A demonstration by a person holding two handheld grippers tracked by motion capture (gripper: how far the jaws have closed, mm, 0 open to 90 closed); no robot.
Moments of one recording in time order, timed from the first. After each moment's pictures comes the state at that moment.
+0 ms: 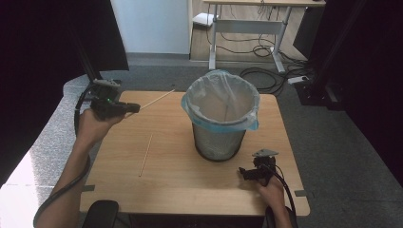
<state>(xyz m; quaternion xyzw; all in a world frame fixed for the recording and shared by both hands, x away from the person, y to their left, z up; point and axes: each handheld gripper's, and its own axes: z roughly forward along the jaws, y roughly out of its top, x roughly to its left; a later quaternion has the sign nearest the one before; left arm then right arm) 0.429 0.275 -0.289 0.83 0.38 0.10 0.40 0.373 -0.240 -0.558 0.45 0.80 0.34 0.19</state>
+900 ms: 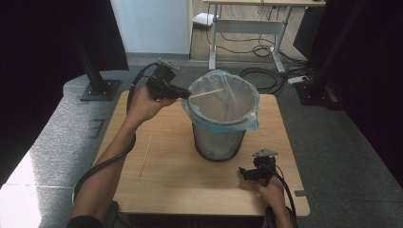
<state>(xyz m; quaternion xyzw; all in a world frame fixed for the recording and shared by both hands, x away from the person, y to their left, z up) 0.472 0.132 -0.260 0.87 0.28 0.08 0.39 0.373 -0.240 -0.558 0.45 0.80 0.34 0.19</state>
